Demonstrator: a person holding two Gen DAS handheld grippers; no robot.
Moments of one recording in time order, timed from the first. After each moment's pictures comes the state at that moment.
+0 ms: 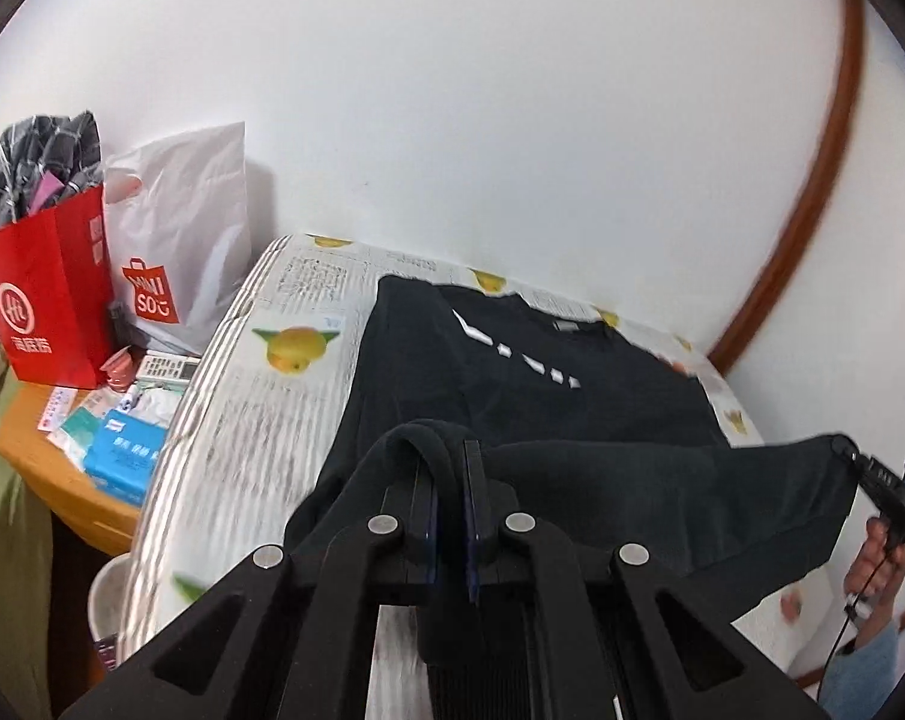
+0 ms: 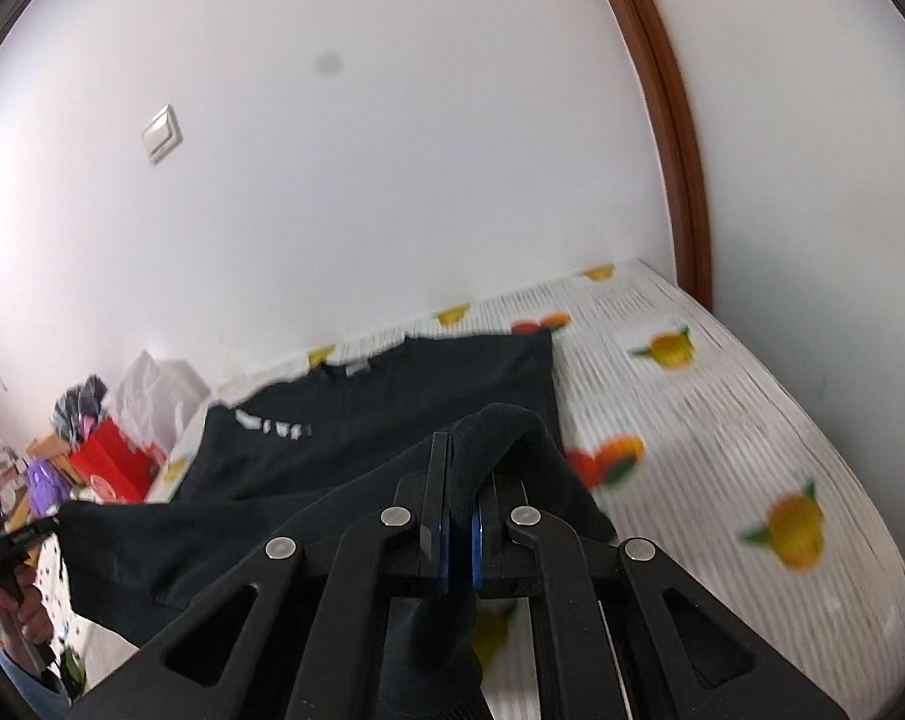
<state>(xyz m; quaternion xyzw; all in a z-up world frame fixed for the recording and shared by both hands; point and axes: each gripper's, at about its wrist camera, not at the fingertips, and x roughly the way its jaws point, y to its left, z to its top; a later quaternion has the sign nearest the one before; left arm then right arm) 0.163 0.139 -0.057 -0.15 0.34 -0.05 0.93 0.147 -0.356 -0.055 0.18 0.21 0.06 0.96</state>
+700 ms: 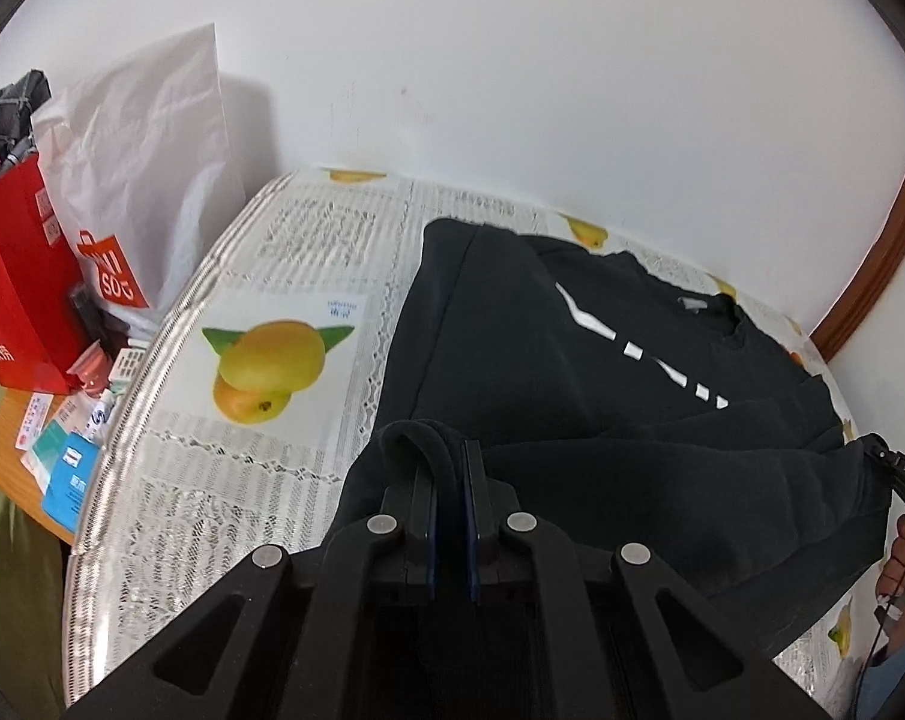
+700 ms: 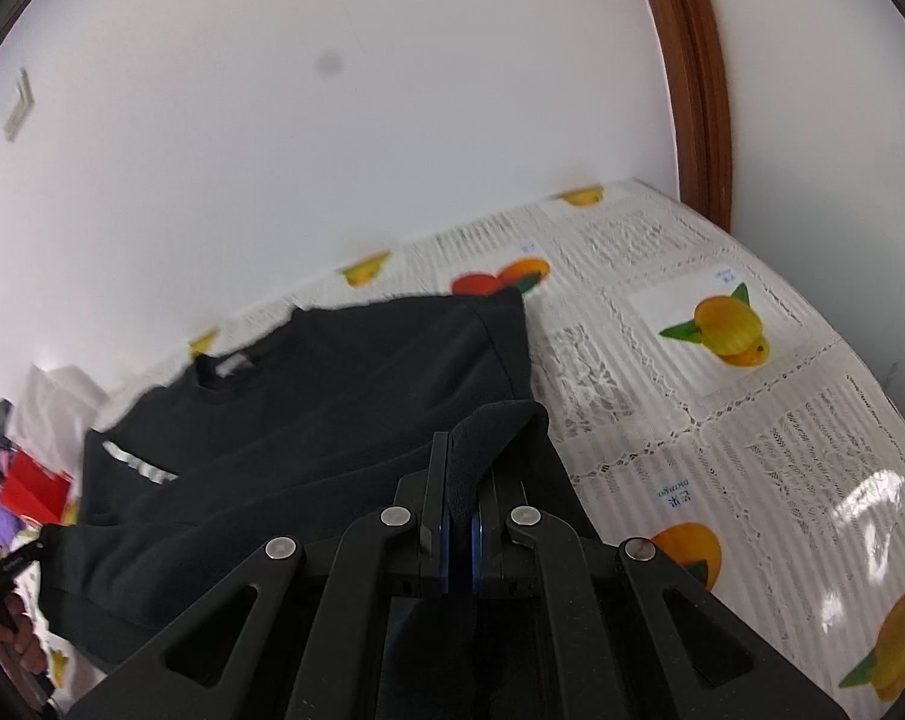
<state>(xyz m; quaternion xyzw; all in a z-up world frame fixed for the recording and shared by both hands) 0.295 0.138 -0.141 -0.12 0.42 0.01 0.90 0.331 -0.368 -0.132 0.18 0.32 0.00 0.93</state>
